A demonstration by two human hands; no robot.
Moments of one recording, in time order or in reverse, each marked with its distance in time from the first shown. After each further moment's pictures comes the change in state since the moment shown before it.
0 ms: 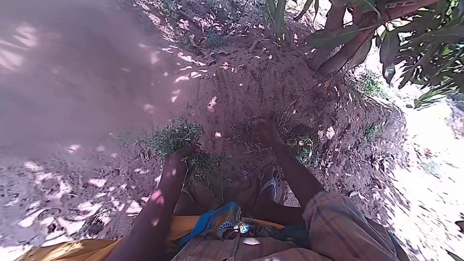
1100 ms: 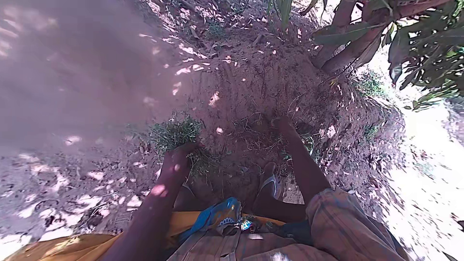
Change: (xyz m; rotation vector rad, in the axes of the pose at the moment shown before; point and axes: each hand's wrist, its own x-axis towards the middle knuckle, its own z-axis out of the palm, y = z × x) left_hand -0.004 0.005 -0.002 0.164 0.092 -0.057; right_hand 0.017 0.023 -0.048 -0.297 -0.010 0.215
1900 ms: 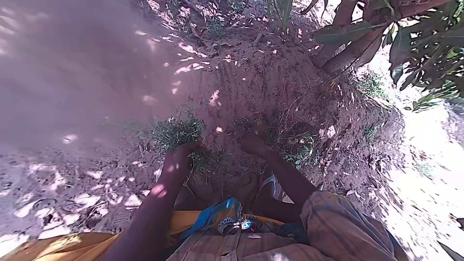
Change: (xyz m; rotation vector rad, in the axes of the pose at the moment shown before) left_hand 0.001 0.000 0.001 0.090 -0.011 -0.024; right_hand -0.051 -0.064 0.091 -0.550 -0.496 -0.187
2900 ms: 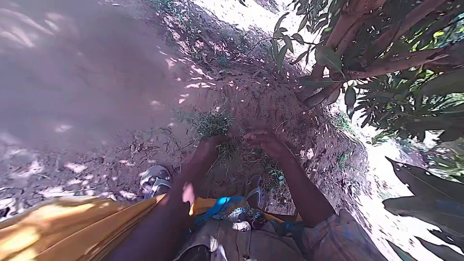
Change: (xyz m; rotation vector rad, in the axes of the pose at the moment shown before) left_hand -0.049 0.057 0.041 -0.279 -0.241 0.129; right_hand -0.118 0.003 -0.061 1.129 0.203 -0.450
